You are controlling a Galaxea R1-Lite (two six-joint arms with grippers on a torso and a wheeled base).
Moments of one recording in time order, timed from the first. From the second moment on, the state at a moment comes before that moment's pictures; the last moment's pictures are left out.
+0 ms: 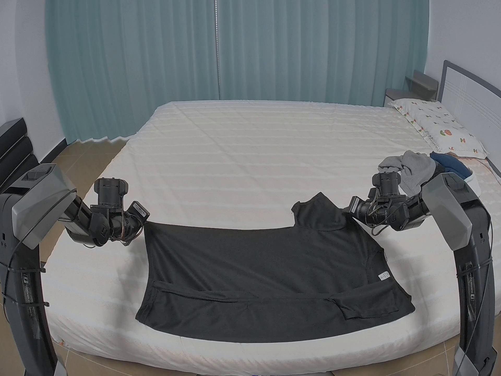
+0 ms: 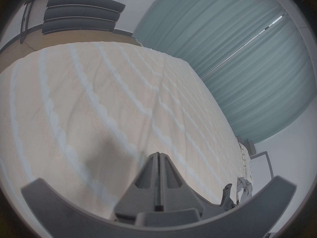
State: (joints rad) left arm -0.01 2.33 -1.17 -0.52 -0.03 -0.89; right arm 0.09 2.61 -1.65 -0.39 0.19 0.54
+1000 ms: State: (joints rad) left arm -0.01 2.28 -1.16 -0.52 -0.03 -0.89; right arm 0.02 2.42 -1.35 -0.66 0.19 0.62
